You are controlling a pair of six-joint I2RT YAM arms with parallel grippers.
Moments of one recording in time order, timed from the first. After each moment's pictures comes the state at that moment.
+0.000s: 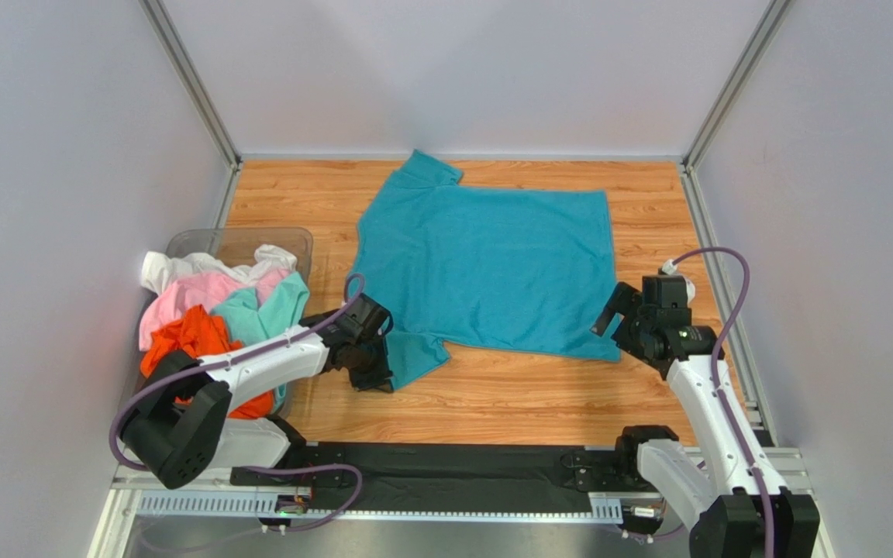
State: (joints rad) left arm -0.65 1.29 0.57 -0.52 0.11 -0.85; right arm 0.02 0.88 0.64 -0.70 0.08 0.54
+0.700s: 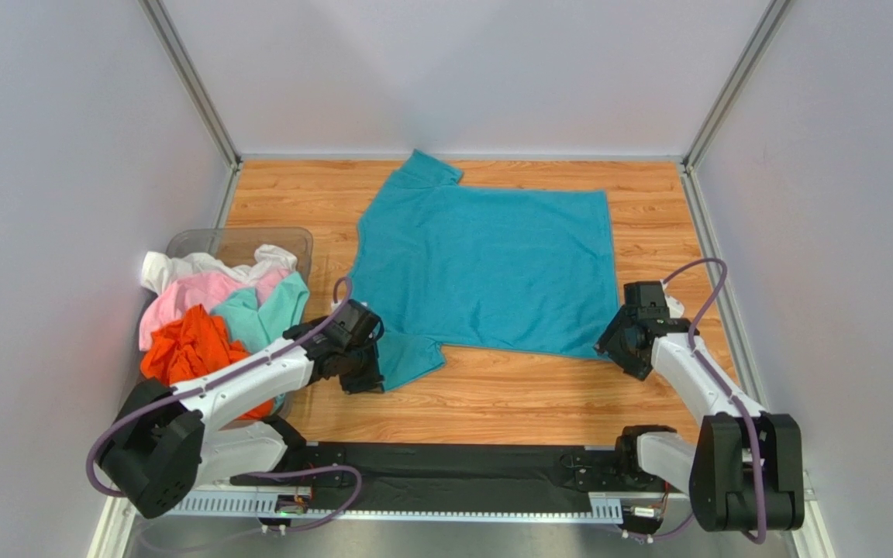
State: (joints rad) left arm -0.65 1.15 0.54 -0.57 0.05 -0.84; right arm 0.02 1.11 0.53 -0.59 0.16 0.66
